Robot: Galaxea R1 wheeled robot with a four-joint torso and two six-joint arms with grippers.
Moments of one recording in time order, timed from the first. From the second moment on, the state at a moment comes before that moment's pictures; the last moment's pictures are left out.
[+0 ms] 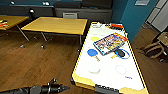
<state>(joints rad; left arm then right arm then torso) 0.52 2.11 -1.29 -0.36 0.22 -0.20 -1.22 2.47 -1.86 -0.14 0.04 0.52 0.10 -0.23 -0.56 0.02</state>
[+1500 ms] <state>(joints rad) 0.33 2.31 -1.59 -0.29 0.20 -0.49 -1.18 2.52 -1.90 -0.14 -0.03 0.52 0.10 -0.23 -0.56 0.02</state>
